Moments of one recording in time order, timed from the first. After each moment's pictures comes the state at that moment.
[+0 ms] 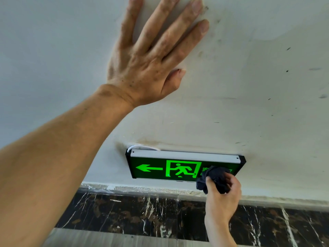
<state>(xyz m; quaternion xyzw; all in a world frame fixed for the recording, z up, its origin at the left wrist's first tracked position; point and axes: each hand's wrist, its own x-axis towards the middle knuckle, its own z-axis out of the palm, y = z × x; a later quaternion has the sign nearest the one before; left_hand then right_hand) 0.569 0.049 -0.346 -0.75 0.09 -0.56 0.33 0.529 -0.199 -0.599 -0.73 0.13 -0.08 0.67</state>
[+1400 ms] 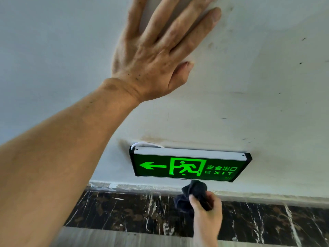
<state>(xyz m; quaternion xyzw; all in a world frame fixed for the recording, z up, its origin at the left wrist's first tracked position) 0.559 0.042 -0.341 -0.78 0.08 -0.54 0.31 0.477 -0.176 -0.627 -0.70 0.21 0.08 0.67</state>
